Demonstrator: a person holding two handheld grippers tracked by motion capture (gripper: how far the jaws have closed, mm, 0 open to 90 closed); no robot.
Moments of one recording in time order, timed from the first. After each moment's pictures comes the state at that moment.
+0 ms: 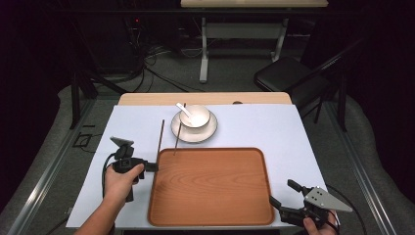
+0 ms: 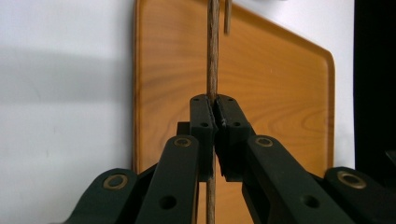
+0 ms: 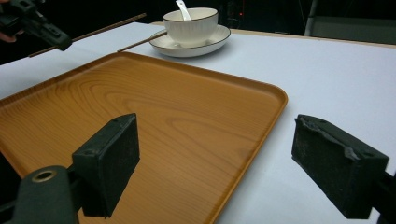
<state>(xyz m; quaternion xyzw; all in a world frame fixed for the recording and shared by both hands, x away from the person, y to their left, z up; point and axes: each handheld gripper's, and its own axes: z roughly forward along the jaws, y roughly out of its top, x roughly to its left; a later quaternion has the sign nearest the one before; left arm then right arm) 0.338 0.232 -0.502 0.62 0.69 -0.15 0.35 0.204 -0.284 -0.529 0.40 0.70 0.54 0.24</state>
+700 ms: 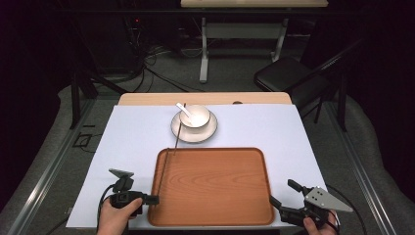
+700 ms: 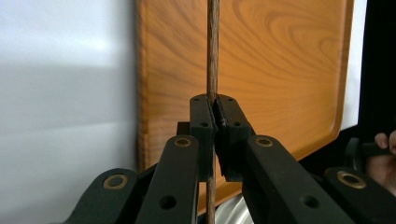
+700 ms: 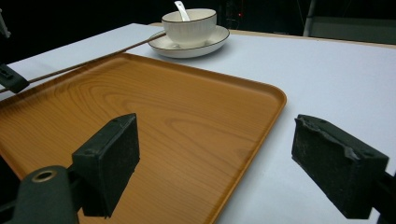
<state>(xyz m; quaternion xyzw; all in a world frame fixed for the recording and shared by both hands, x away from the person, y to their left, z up) 0.268 0.225 -0.533 0.64 0.67 -0.20 0.32 0.204 -0.284 -0.529 0.40 0.70 0.54 0.24</state>
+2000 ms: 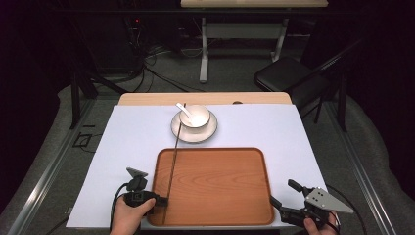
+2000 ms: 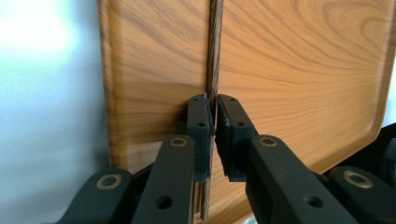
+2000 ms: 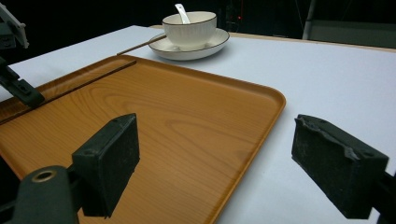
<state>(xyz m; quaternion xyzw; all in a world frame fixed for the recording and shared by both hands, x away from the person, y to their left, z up) 0.280 0.197 -0.543 0.66 0.68 -0.18 0.27 0.203 -0.285 -0.529 0.40 0.70 0.54 0.25</state>
